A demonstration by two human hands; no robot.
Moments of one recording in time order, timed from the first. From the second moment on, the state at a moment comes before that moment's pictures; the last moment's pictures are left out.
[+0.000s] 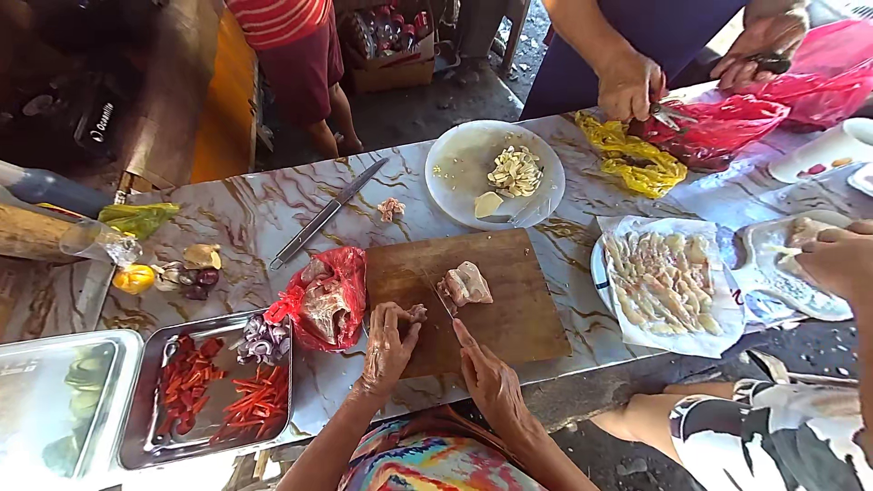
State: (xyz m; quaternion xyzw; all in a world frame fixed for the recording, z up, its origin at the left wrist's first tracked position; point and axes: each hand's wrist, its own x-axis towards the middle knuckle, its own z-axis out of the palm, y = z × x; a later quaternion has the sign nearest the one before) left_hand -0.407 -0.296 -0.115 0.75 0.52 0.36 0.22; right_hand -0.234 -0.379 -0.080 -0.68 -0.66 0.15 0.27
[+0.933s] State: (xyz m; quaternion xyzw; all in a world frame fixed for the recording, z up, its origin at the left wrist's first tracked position) left_hand -0.394 -0.292 -0.111 0.76 0.54 0.31 0.18; right_hand -0.262 -0.381 -0.087 -0.67 -0.71 0.13 0.14
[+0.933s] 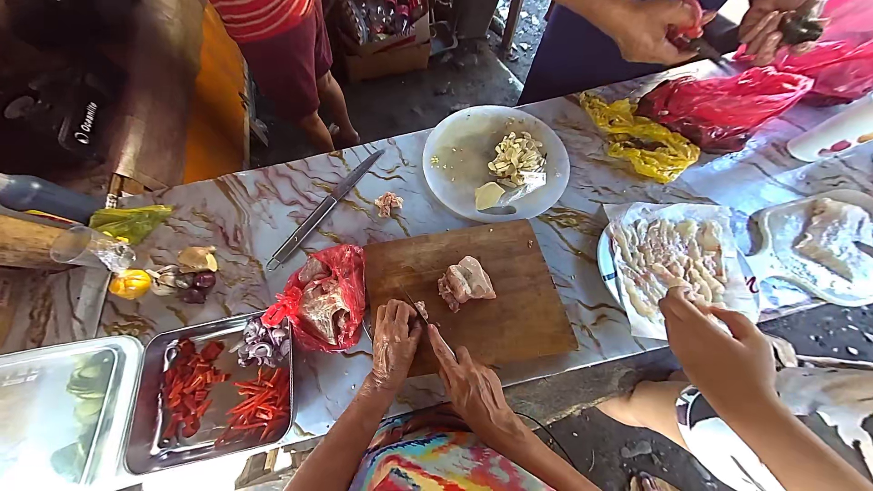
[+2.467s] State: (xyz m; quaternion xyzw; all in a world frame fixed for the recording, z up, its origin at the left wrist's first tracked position) left_hand -0.417 -0.300 -0.113 0.75 0.50 0.39 0.18; right_hand -0.240 -0.385 -0.022 -0.66 -0.65 0.32 0.20
